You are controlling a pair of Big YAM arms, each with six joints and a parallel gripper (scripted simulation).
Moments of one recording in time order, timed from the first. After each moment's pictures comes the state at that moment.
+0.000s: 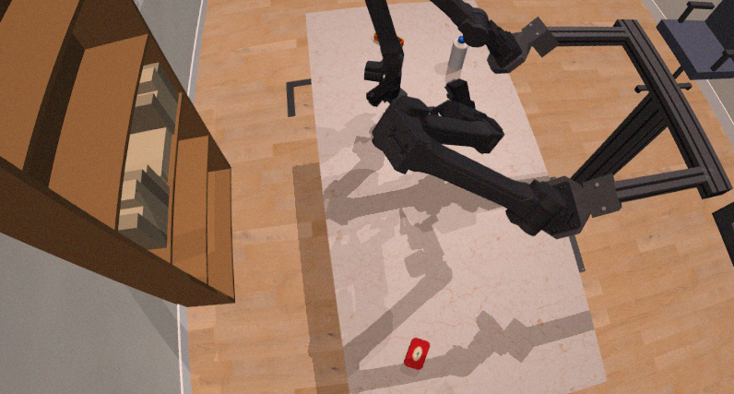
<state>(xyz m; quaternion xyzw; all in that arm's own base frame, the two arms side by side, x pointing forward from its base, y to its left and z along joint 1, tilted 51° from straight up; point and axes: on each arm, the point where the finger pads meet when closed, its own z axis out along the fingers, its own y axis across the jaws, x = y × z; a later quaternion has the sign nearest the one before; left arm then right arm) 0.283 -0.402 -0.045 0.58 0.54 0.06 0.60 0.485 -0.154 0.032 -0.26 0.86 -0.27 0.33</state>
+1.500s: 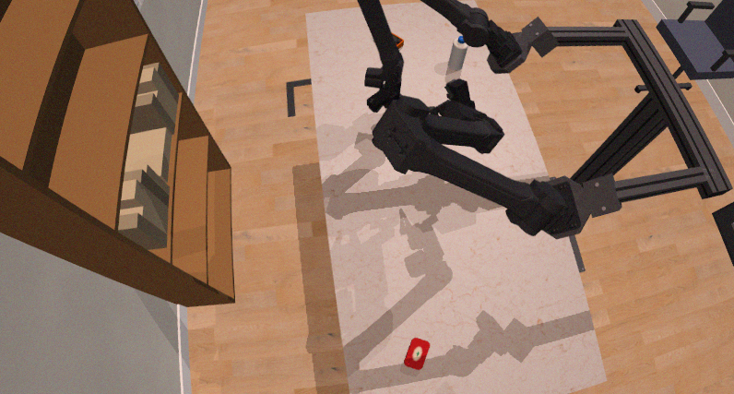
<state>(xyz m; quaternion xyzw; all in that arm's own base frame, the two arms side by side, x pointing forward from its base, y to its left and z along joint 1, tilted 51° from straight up) 0.283 -0.402 -0.045 0.58 0.54 0.06 0.60 0.507 -0.159 0.010 -0.26 0.87 -0.27 0.33</state>
